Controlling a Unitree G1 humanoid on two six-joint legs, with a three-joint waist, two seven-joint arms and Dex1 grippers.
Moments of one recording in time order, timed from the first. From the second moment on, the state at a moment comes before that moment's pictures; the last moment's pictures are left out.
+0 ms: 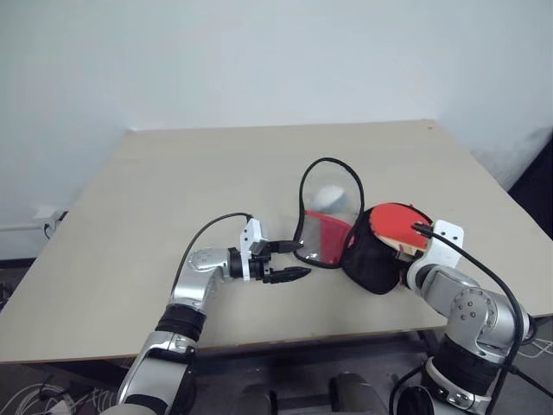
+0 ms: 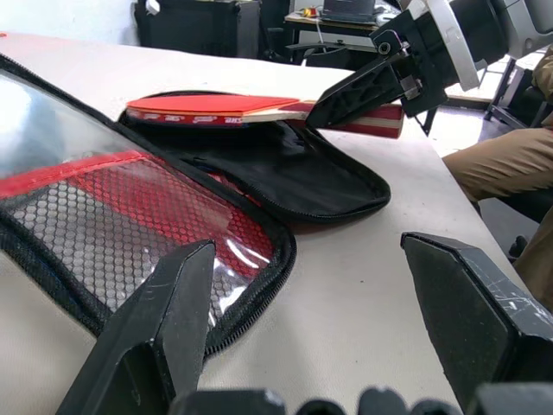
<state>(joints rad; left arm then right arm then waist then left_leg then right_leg) -0.48 0.31 -0.12 0.51 -0.29 0.04 -1.28 -0.33 0.06 -0.42 -0.58 0.20 1.51 -0.18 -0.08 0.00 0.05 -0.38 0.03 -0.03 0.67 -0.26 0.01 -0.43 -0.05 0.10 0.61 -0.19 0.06</state>
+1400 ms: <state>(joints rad) -0.48 0.30 -0.14 0.51 -0.28 0.03 -1.28 -0.42 0.15 -0.40 -0.49 0.08 1.45 -0.24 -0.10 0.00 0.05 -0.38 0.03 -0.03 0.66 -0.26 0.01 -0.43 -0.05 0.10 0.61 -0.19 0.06</state>
